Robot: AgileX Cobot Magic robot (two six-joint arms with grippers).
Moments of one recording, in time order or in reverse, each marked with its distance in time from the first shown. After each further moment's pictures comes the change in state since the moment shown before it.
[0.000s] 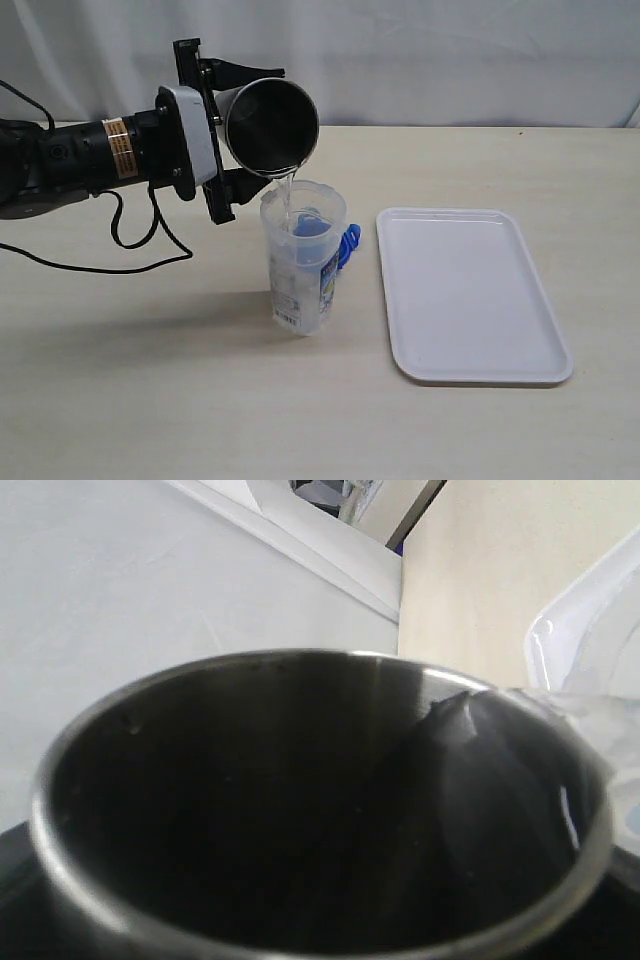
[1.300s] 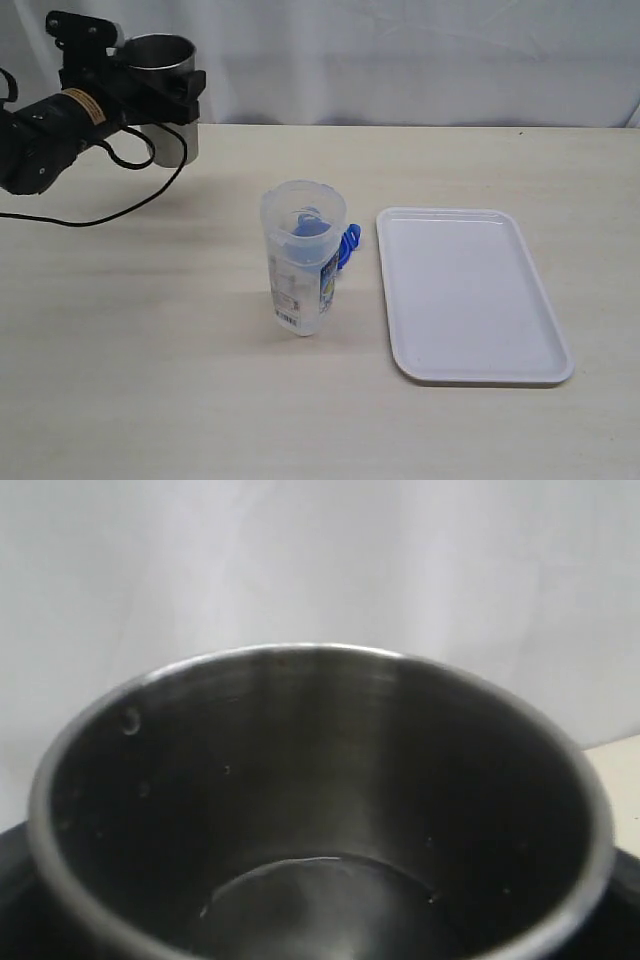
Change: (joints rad) left arm 0.101 0.119 -0.154 -0.641 0.356 -0.777; right arm 0.000 0.000 0.000 0.000 0.000 0.000
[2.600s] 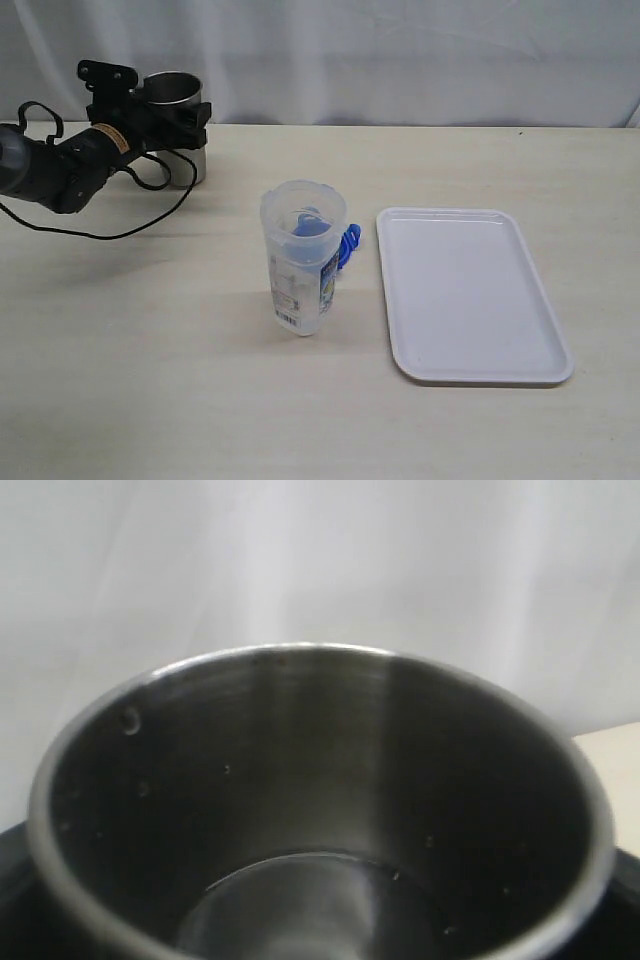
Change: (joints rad) left arm 0.038 0.310 -0.237 0.015 -0.062 -0.015; right arm 0.000 0.000 0.000 0.000 0.000 0.000
